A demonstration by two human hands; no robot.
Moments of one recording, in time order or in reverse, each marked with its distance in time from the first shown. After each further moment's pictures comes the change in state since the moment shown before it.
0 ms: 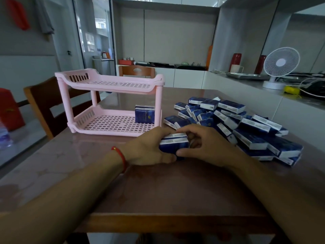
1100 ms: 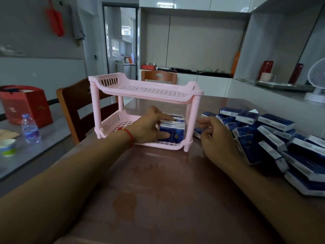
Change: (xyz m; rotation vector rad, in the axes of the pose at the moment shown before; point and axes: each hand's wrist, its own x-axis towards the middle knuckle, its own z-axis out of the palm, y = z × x) left_hand 0.039 -0.102 -0.084 0.270 0.234 -0.065; right_hand 0.089 0.001 0.057 -0.050 0.454 0.129
